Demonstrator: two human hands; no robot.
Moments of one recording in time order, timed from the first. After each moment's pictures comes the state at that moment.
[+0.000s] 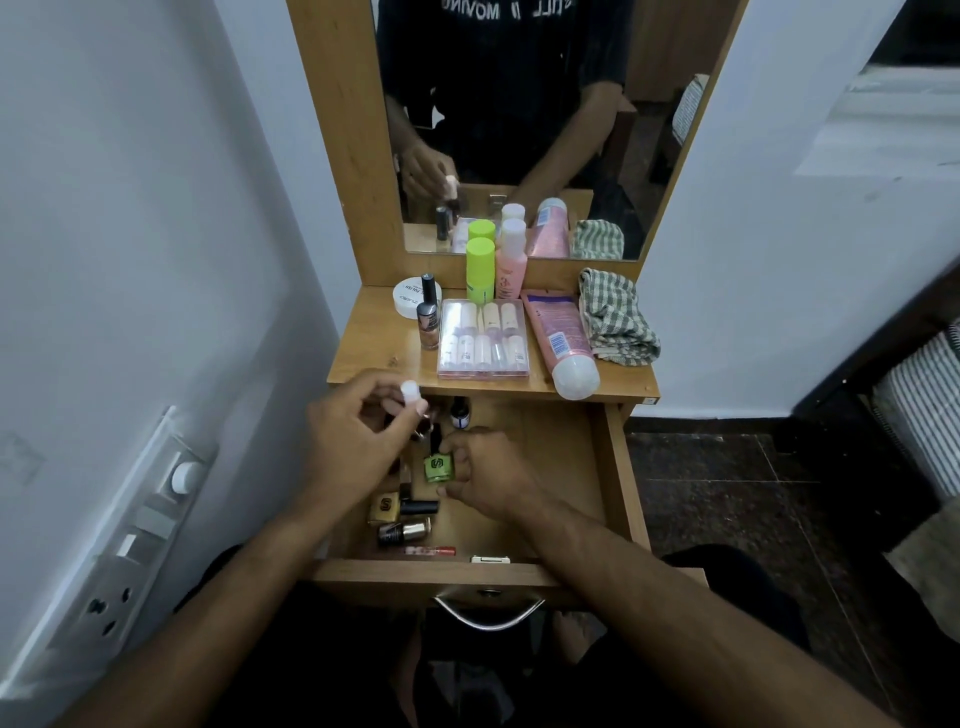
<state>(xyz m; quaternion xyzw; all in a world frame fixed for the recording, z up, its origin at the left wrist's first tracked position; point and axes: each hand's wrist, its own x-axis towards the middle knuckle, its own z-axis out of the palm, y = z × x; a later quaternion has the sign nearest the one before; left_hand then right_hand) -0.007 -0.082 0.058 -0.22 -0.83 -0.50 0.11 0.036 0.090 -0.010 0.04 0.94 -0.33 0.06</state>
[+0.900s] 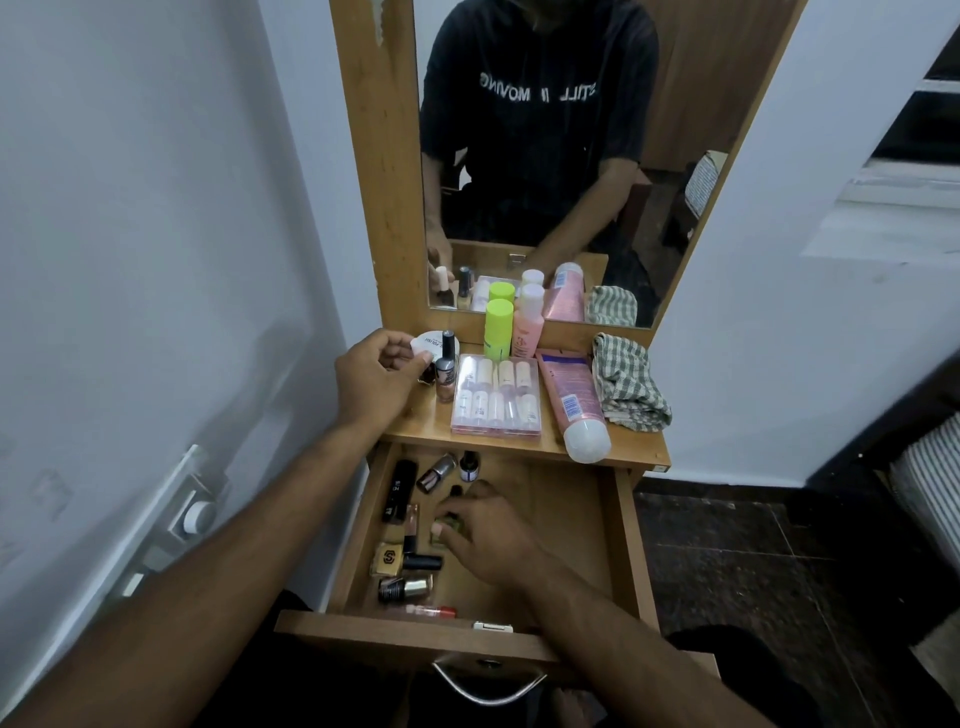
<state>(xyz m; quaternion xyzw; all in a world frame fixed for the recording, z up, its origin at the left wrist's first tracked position) -0.126 -0.040 0.066 -0.11 -0.82 -0.54 0.13 0.033 0.088 -0.022 -0.03 0.95 -0.30 0.04</state>
